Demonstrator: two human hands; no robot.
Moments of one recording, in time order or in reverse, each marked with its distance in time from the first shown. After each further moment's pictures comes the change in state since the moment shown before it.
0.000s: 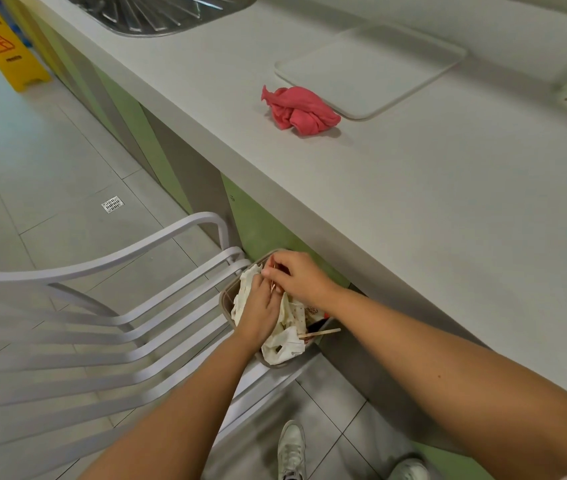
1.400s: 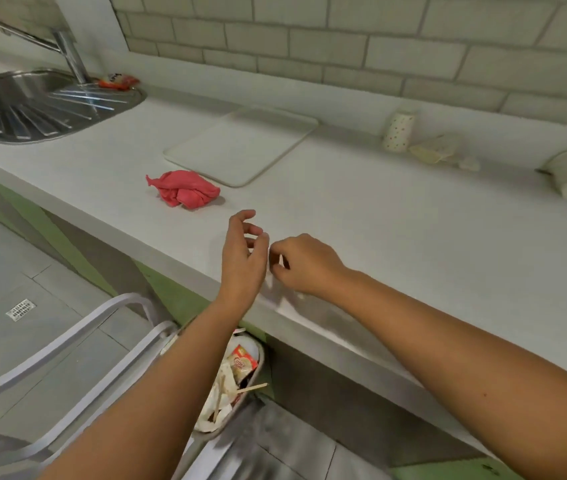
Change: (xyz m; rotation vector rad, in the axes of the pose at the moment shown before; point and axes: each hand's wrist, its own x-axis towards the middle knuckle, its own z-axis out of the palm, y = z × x) left_hand 0.047 0.208 0.031 -0.323 0.108 0.322; right_hand -0.092 -0.033 -0.174 -0.534 0.238 0.127
